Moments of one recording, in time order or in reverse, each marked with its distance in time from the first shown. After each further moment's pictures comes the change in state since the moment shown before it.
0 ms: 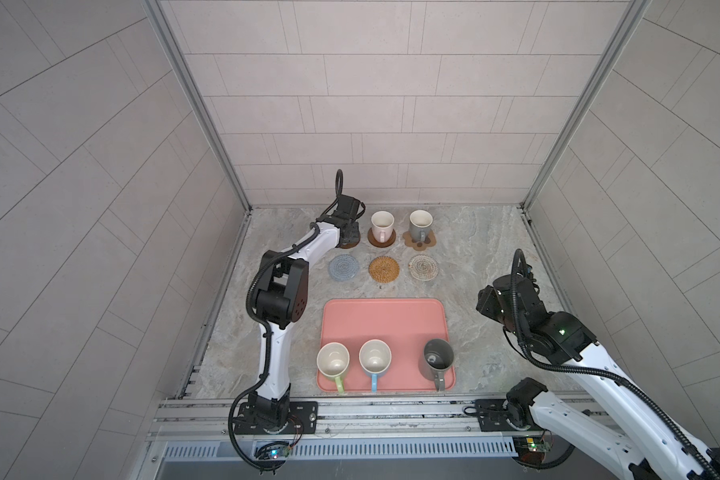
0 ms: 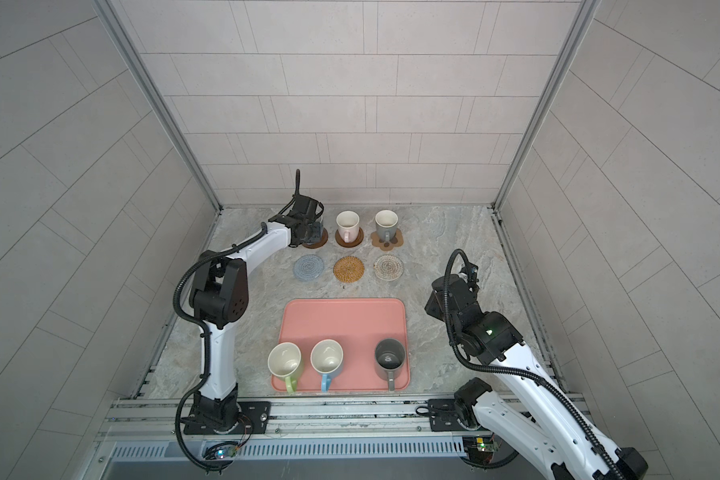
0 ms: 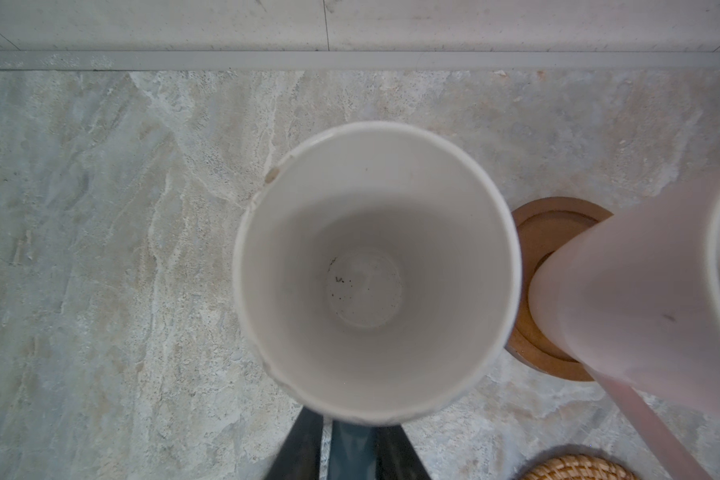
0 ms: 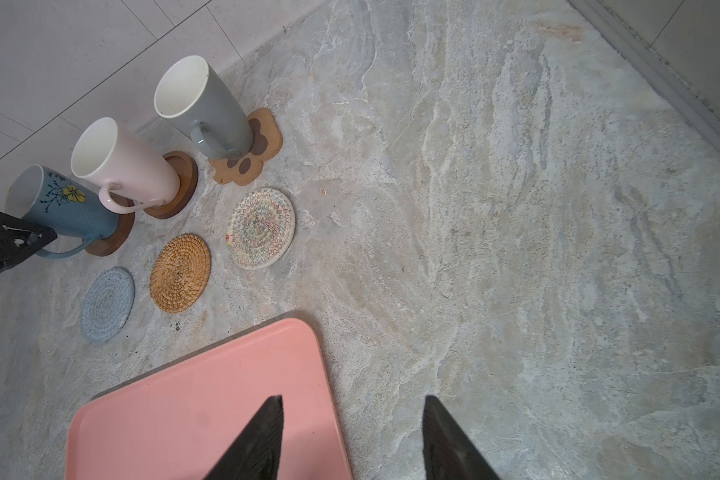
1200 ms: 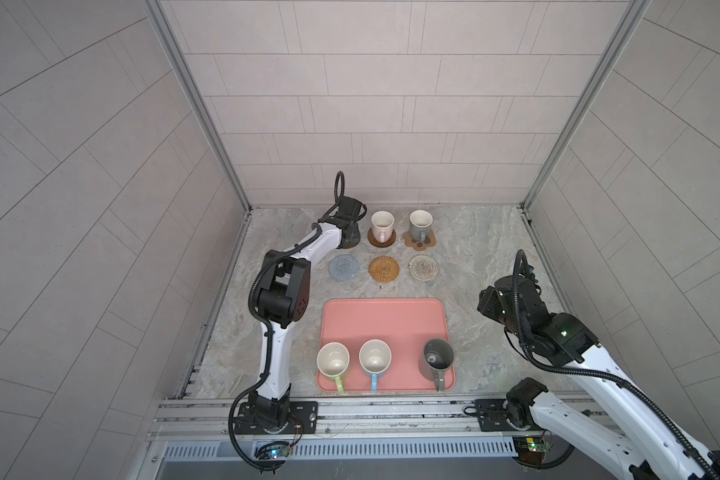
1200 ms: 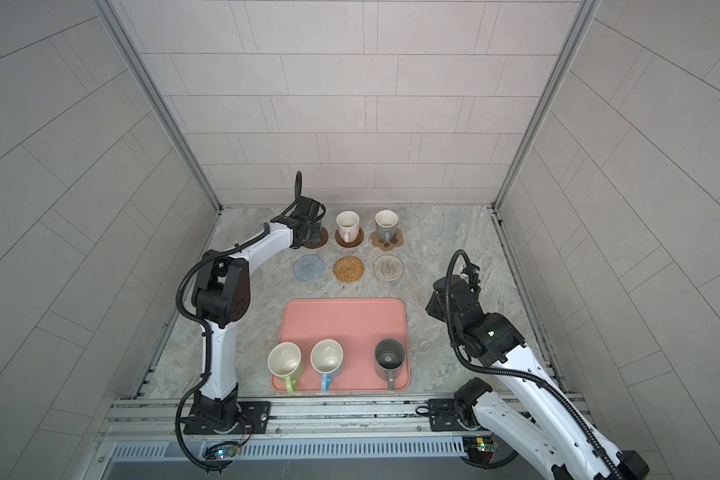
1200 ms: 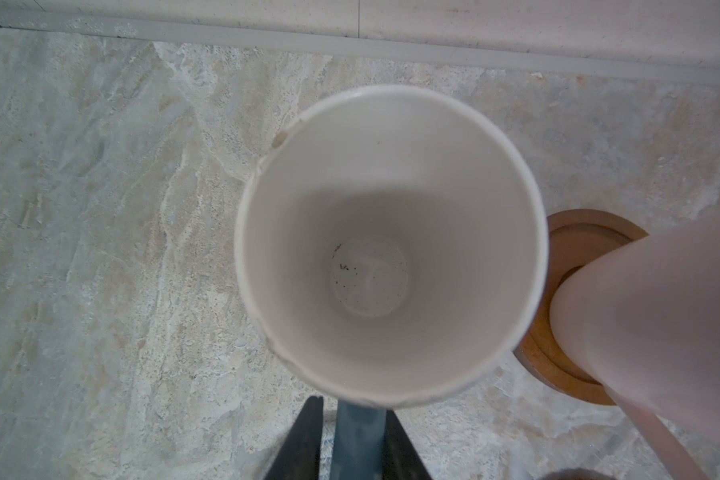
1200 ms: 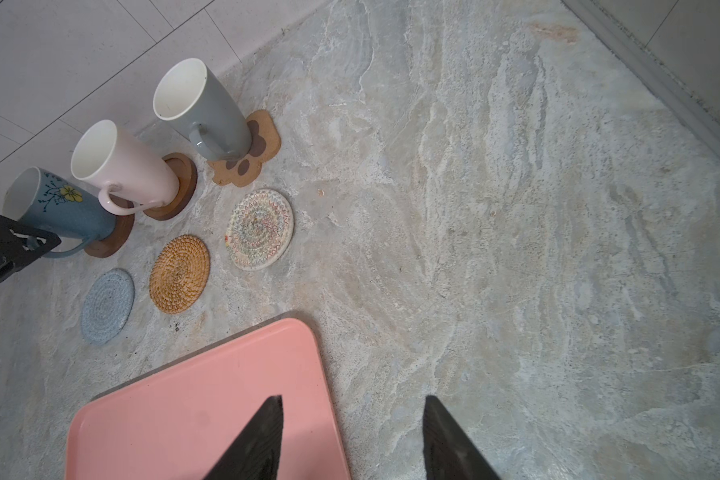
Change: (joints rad) left arm -0.011 0.015 0.004 -0.017 -0.045 -0.084; right arm -0.005 -0.013 -0.003 -0.008 0.000 0.000
